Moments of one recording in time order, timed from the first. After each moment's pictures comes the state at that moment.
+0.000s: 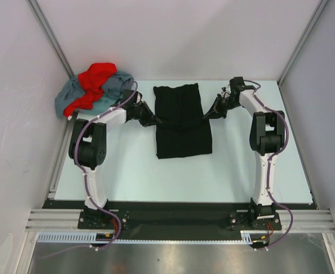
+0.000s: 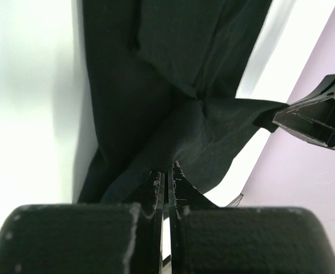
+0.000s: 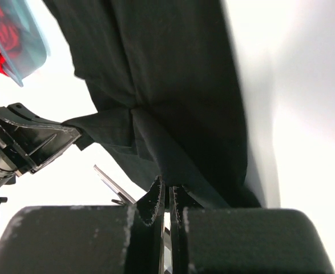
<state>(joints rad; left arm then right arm) -0.24 2.00 1.40 -0.28 0.51 -0.89 0.09 2.28 1.90 -0.82 -0.73 0.55</state>
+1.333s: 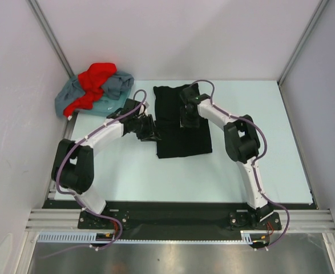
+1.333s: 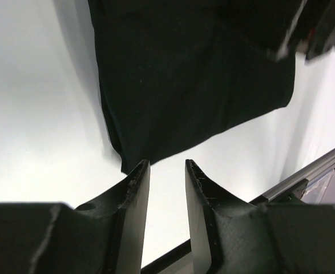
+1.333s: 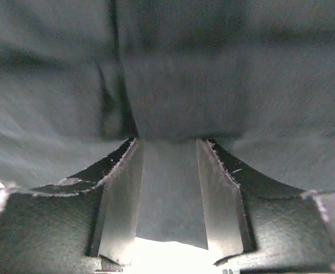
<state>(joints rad) -0.37 1.68 1.17 -0.47 0.37 -0.57 0.51 2.29 1.89 -0.79 0.00 0.50</state>
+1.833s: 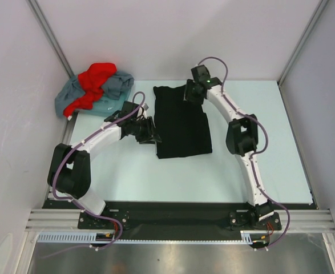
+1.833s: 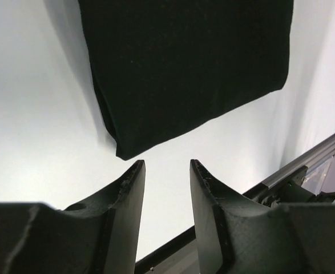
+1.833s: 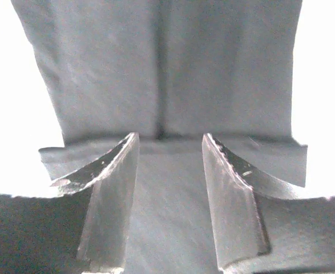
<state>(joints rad) -0.37 1.61 1.11 -0.46 0.40 -0.56 0.40 2.52 2.45 -0.78 0.01 0.49</state>
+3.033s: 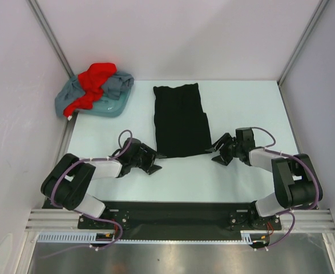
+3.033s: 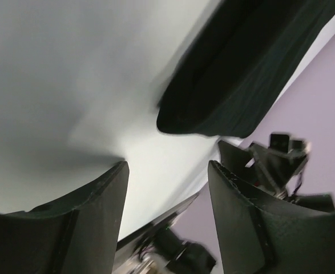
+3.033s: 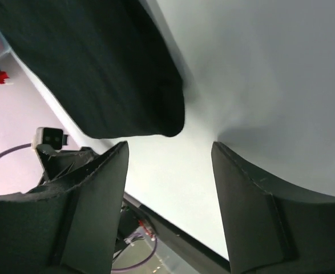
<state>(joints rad) -0.49 1.49 0.46 0.23 0.29 -1.50 0.17 1.49 0.58 0.04 -0.44 1.02</state>
